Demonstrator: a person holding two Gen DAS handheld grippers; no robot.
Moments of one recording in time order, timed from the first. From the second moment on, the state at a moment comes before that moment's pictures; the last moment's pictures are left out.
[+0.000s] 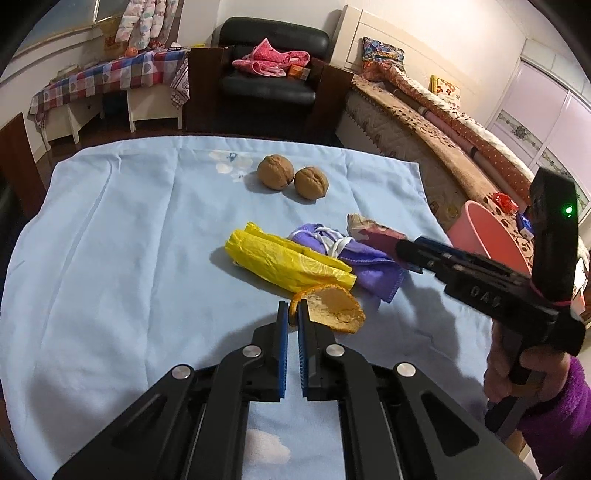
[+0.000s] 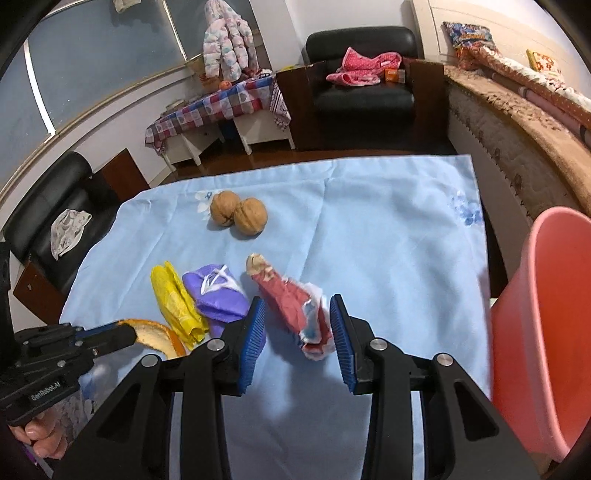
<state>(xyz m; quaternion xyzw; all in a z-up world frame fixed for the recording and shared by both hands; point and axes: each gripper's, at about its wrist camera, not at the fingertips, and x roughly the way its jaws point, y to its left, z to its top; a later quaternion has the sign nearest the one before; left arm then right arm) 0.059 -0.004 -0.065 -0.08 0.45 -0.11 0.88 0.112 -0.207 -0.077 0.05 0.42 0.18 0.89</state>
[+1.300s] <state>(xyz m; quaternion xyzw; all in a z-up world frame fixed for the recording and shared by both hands) 0.063 -0.210 0.019 0.01 0.37 -0.27 0.89 0.003 -0.397 -0.022 0.17 0.32 -0.01 0.93</state>
